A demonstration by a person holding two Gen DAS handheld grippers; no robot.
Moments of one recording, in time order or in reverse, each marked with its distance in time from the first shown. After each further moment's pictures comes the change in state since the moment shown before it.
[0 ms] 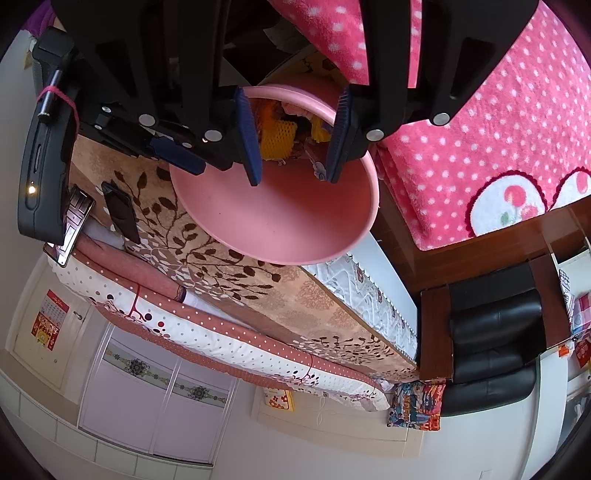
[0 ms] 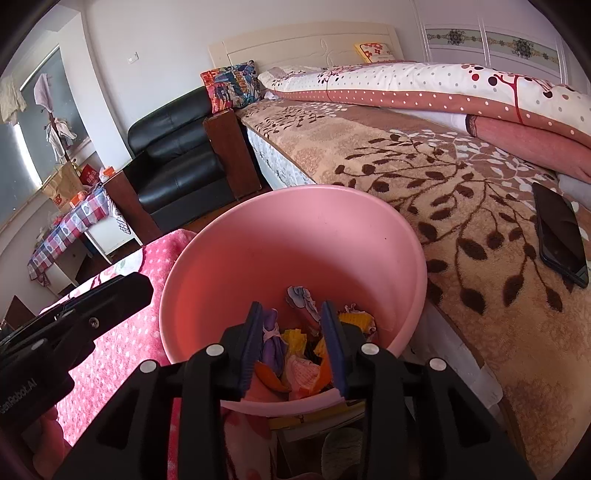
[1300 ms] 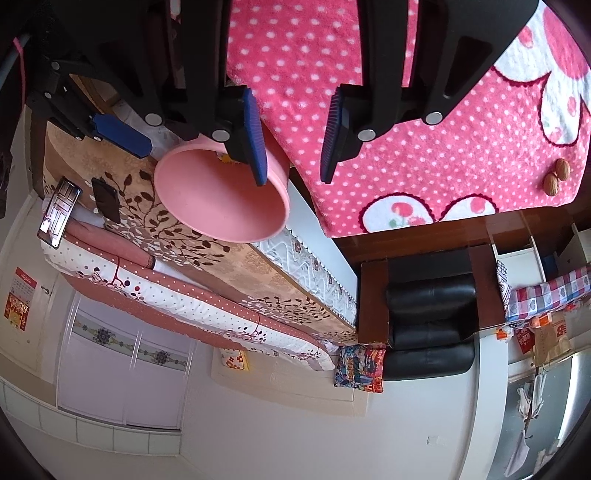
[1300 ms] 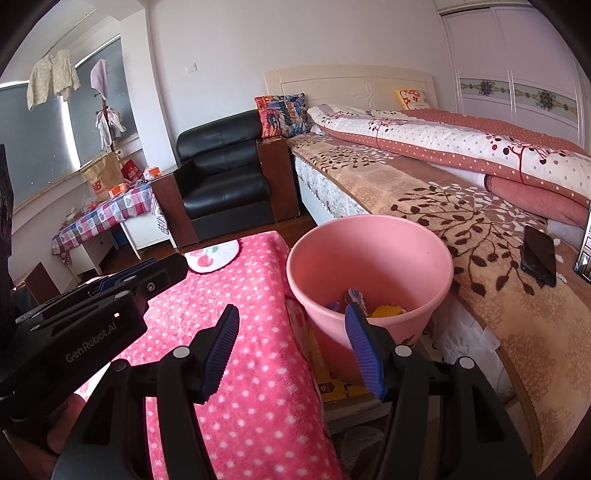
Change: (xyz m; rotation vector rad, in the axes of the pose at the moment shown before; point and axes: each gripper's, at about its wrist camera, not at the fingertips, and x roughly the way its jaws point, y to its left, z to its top) left arm -0.131 0.021 -0.046 -0.041 -0.158 0.201; right arm -0.125 0.101 -0.061 -0.147 -0.141 0.080
